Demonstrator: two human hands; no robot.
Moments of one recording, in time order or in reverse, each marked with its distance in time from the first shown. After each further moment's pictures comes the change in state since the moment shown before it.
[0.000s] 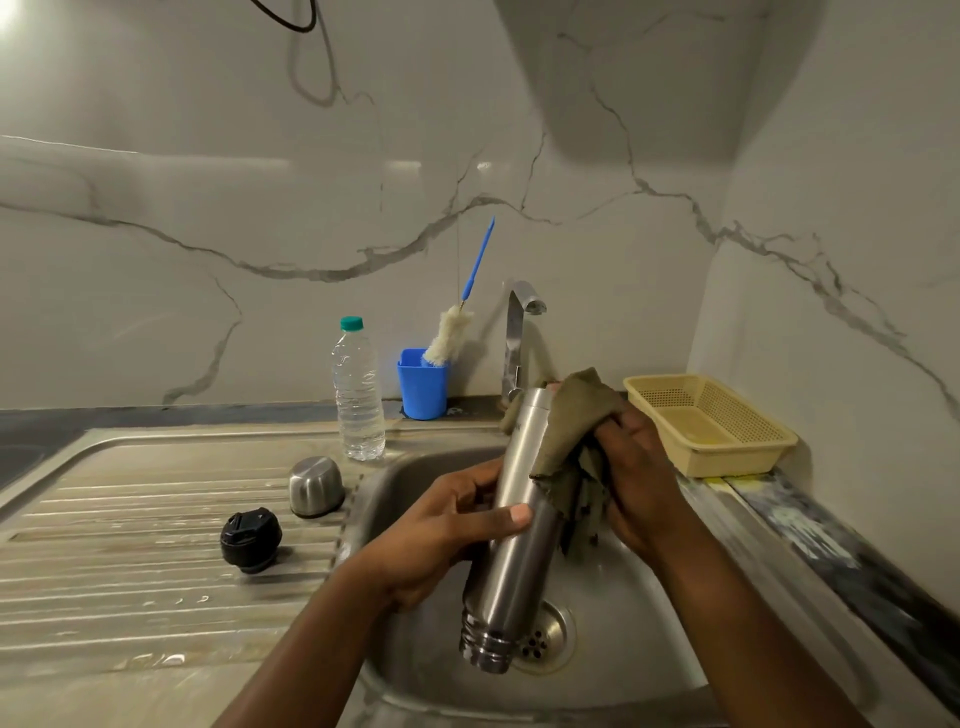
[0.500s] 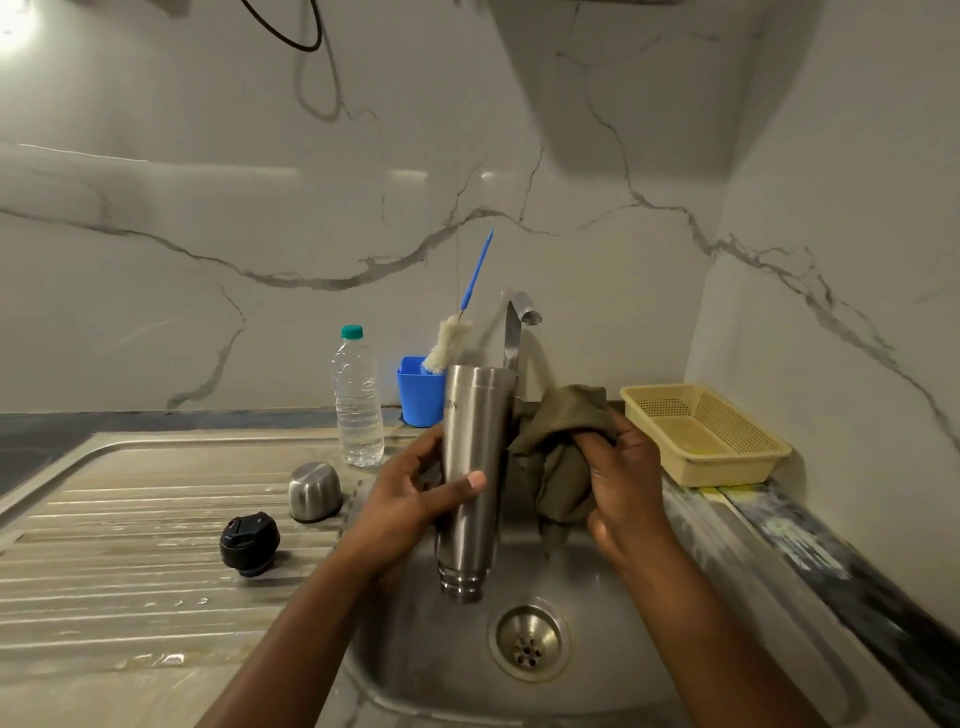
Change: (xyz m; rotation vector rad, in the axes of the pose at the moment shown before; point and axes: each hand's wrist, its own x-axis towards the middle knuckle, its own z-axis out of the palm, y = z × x) left_hand 0.000 0.006 -0.019 0.048 0.409 0.141; right_hand 0.005 0.016 0.009 0.035 0.346 0.046
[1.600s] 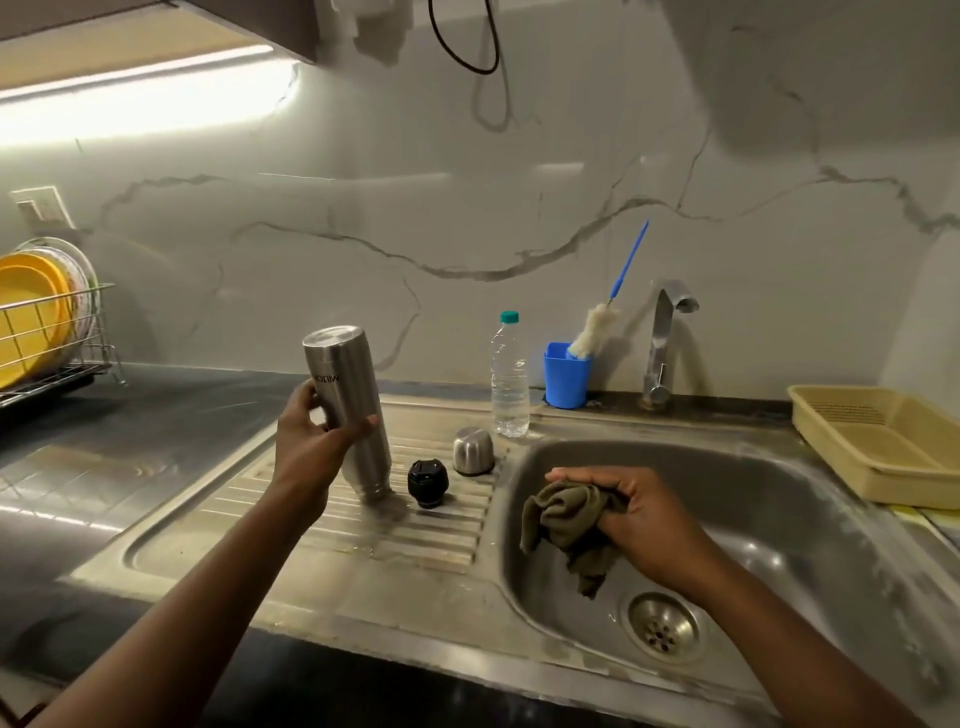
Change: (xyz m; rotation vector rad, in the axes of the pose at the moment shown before) left_hand -0.086 0.049 -0.195 0.295 0.769 0.067; right_hand -0.069 0.018 0.042 -0.456 -0.816 -0.003
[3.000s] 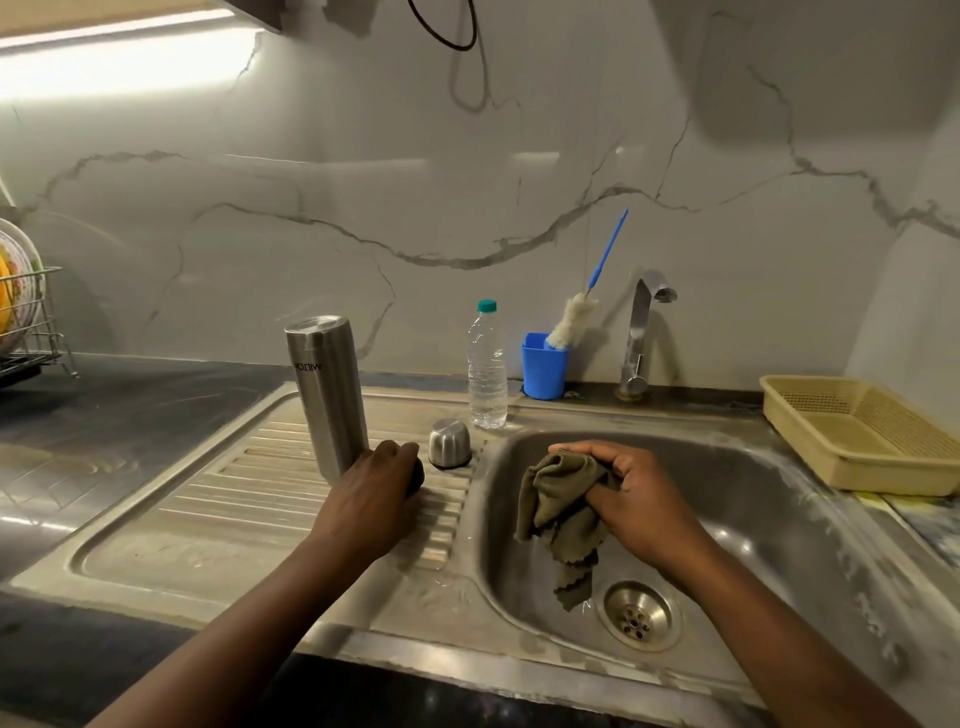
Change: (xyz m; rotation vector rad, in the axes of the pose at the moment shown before) left_hand -0.052 -0.022 0.058 1.174 -0.429 0.354; right_hand 0.003 0.000 -0.011 -0.035 0.128 0.062
